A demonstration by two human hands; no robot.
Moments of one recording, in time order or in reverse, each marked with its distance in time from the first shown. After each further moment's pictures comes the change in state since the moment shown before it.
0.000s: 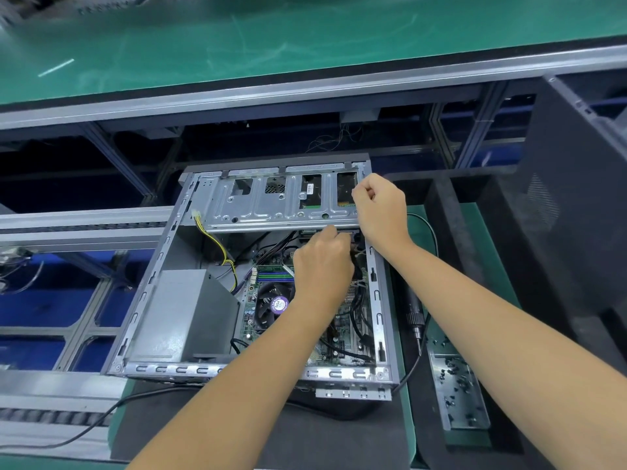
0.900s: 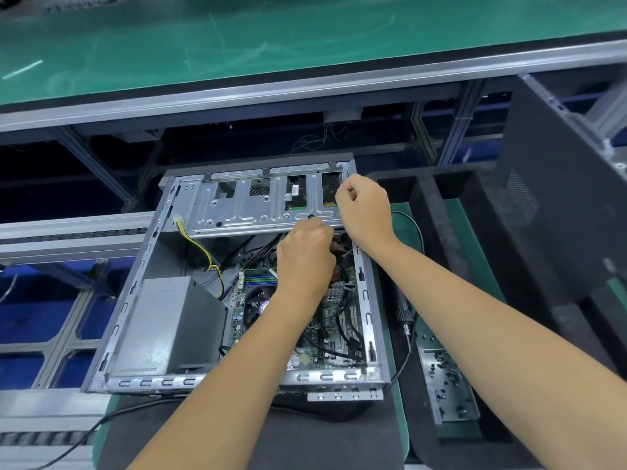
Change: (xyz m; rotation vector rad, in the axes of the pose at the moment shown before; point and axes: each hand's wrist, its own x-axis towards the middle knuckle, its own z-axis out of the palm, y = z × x) left_hand 0.013 -0.013 0.008 0.016 -0.074 0.055; right_hand 0.003 0.004 0.003 -0.102 -0.005 -0.043
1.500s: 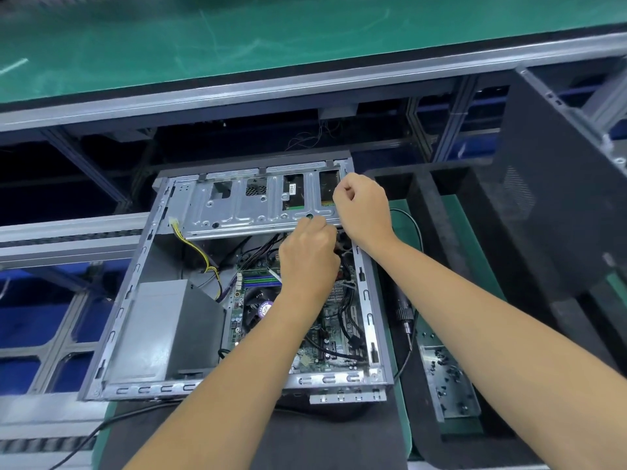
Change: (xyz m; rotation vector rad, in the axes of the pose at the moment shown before) left_hand 0.000 0.006 -0.003 -0.050 0.093 0.066; right_hand 0.001 0.002 0.002 -0.052 0.002 -0.016
